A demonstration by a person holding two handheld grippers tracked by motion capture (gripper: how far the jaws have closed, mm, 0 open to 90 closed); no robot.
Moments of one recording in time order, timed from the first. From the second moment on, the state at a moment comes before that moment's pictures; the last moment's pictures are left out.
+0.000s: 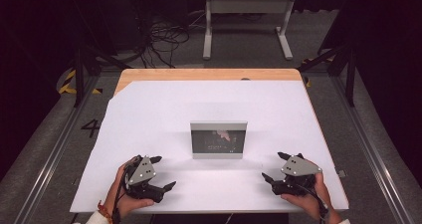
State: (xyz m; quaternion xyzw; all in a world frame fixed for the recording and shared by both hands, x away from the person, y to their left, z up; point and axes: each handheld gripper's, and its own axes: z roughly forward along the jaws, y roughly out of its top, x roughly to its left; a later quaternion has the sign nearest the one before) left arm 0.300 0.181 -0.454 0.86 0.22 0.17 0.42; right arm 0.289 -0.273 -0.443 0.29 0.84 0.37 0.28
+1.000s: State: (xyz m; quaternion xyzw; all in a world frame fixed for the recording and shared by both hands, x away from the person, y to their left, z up) left arm 0.302 0.177 -0.458 0.87 0.21 0.16 0.42; right arm 0.286 -0.271 -0.445 0.28 0.84 0.36 0.29
